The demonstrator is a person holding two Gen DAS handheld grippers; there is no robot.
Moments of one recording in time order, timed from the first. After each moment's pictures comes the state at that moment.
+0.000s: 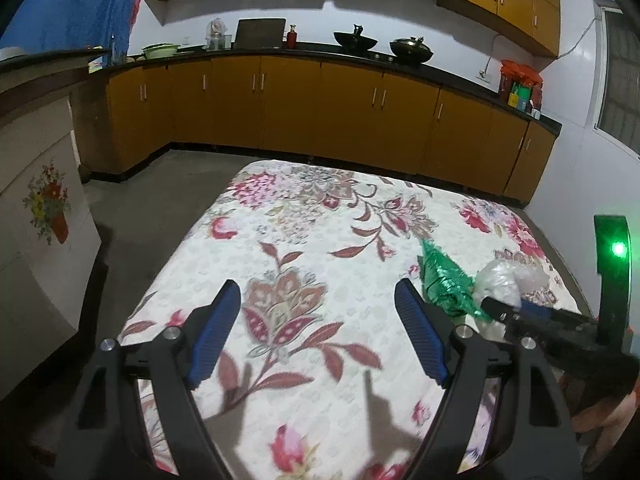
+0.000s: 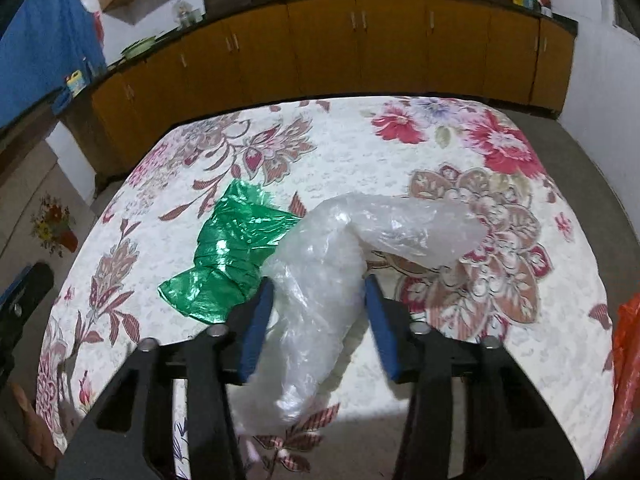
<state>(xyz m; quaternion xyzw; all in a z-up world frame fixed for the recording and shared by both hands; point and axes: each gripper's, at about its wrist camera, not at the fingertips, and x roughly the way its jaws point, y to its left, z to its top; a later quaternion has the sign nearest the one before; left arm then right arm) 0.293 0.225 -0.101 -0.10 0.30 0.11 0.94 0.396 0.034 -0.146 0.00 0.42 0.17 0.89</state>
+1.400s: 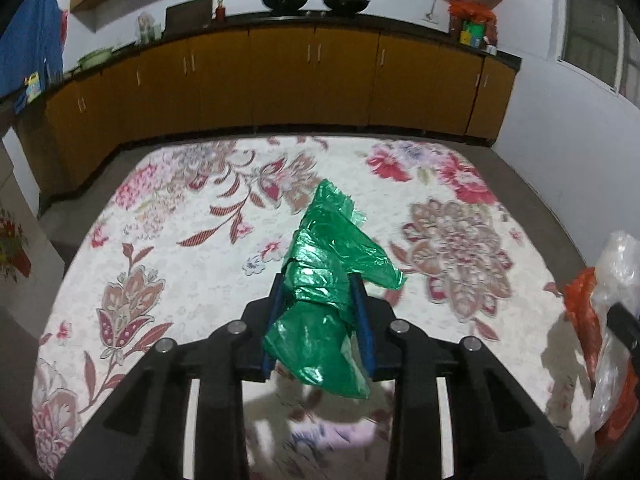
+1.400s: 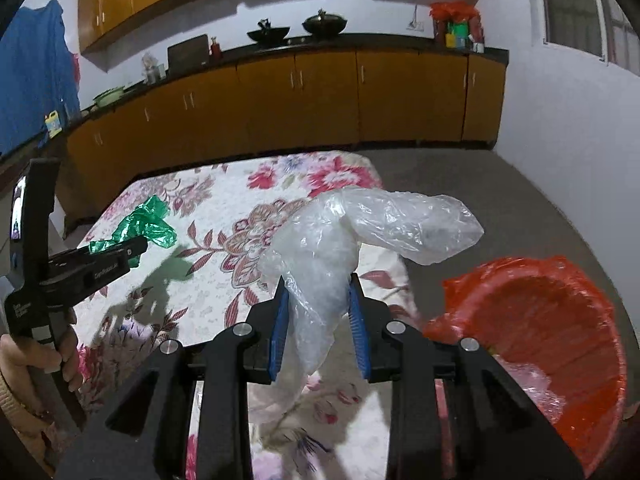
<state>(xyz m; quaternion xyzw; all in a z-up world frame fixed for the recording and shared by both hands) 0.353 0.098 -0.106 -0.03 0.37 0.03 0.93 0.305 -0.124 -0.086 0.01 0.33 0.09 0.94</state>
